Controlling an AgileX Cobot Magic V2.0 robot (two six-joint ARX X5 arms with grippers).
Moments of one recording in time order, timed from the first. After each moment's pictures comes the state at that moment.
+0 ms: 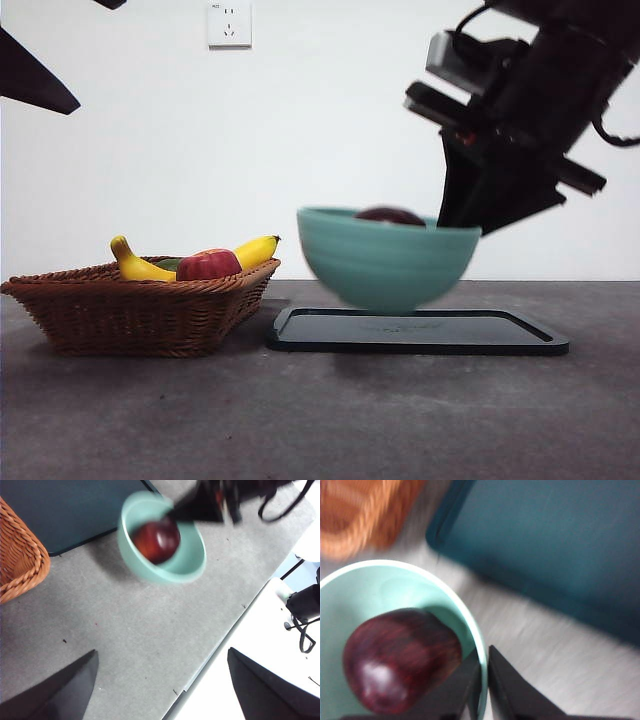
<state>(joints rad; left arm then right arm) -0.48 0.83 0.82 -0.74 0.53 -0.04 0.51 1.35 0.87 -0.38 -0.19 0.27</state>
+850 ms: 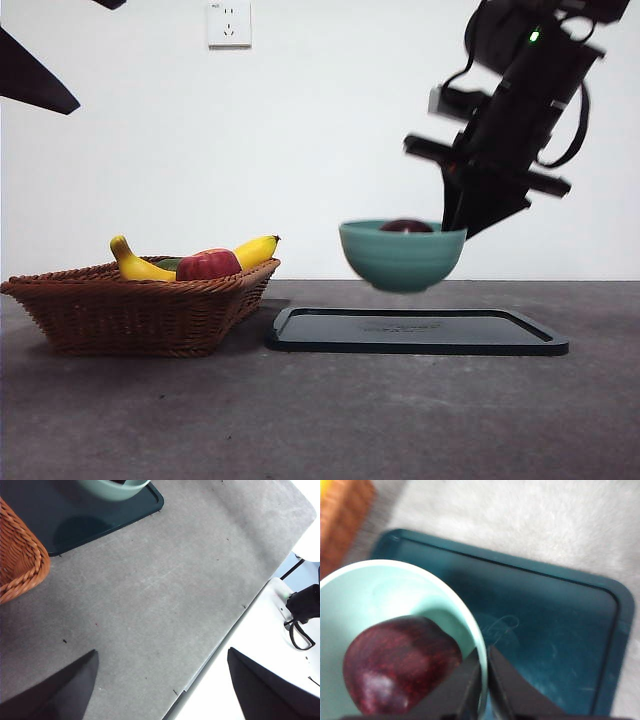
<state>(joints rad) -0.48 0.83 0.82 -0.74 0.53 -0.04 0.32 1.74 1.26 -0.43 -0.18 0.19</state>
